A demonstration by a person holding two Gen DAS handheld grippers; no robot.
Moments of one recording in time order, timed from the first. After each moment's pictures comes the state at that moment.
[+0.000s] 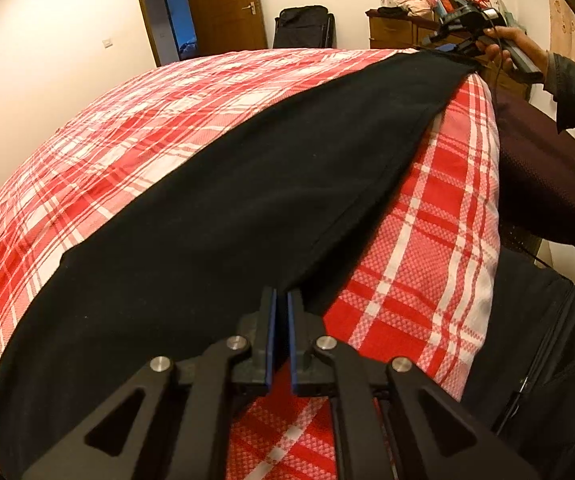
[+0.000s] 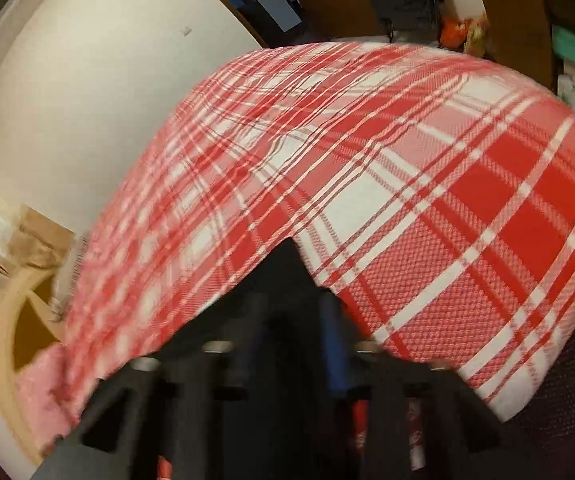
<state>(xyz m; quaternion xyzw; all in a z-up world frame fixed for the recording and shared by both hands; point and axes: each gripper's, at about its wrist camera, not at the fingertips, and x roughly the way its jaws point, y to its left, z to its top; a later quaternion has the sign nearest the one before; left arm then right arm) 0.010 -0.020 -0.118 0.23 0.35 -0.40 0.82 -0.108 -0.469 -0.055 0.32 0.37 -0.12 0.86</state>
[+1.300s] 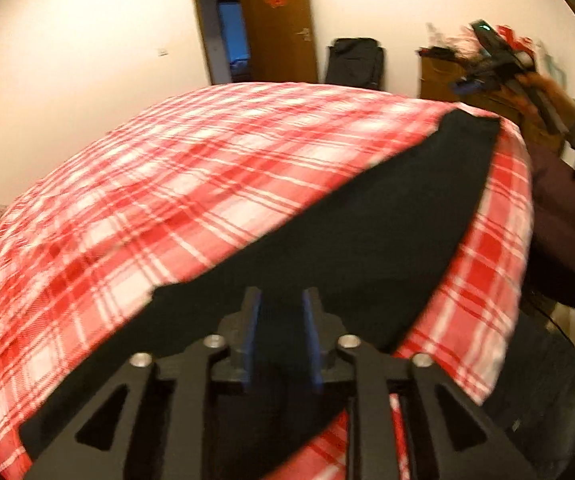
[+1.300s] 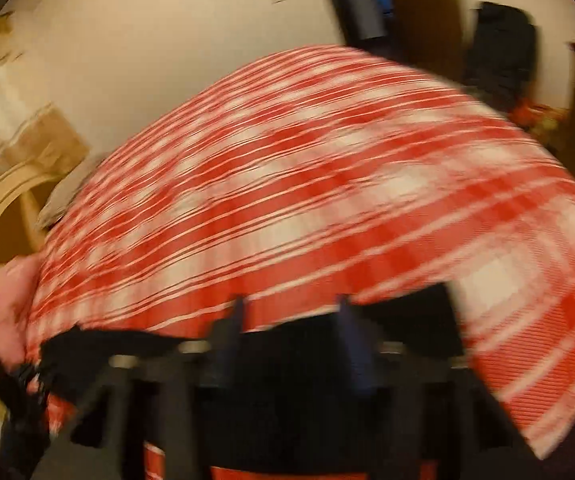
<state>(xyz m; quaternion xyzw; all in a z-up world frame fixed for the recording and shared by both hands) 0.047 0.011 -0.058 0.17 0.32 -0.33 0.87 -0.028 -0.370 -0.018 0.17 0.40 -0.02 0.90</state>
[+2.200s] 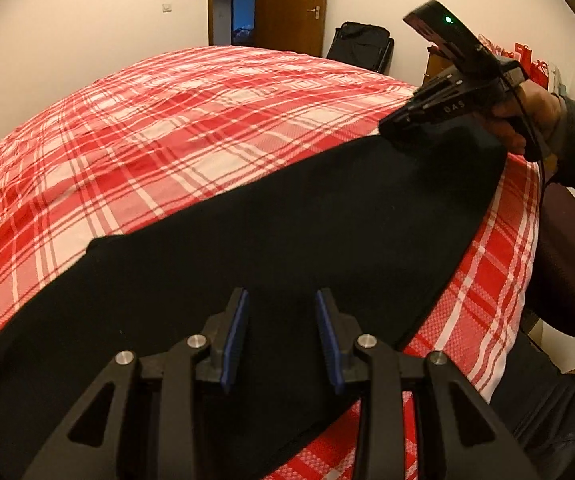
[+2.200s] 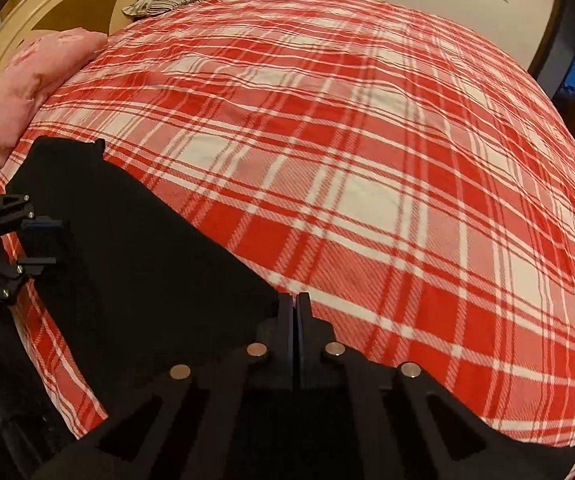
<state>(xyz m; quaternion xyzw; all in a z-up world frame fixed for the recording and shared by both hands) 0.059 -0.007 -0.108 0.12 0.39 -0.34 0.84 0.068 -0.164 -0.104 -0.13 0.51 0.16 0.83</state>
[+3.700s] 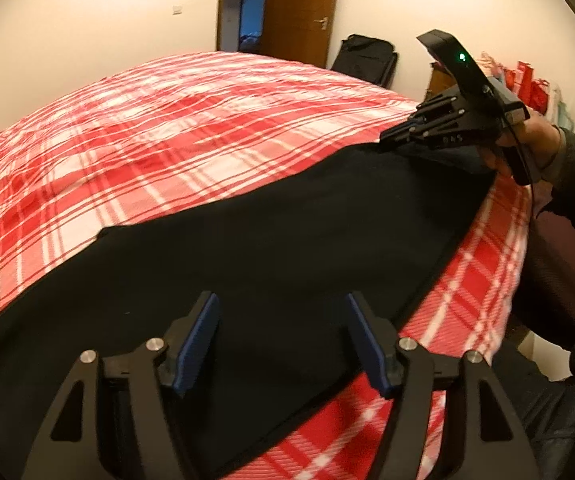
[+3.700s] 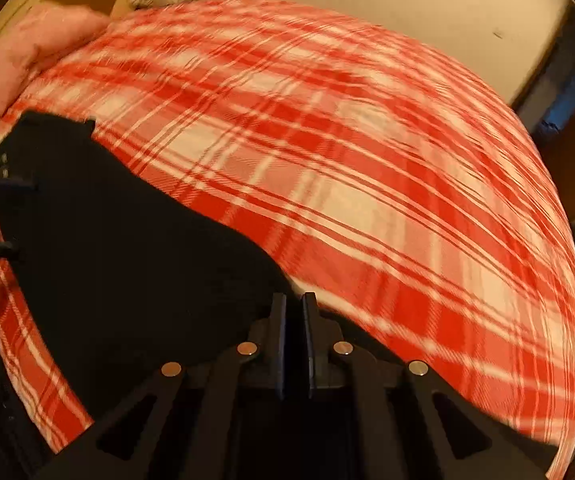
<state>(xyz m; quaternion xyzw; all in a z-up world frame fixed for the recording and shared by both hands) 0.052 0.003 -0.102 0.09 0.38 -0.35 0.85 0.038 -0.169 -0.099 -0.18 0.47 0.11 0.86</state>
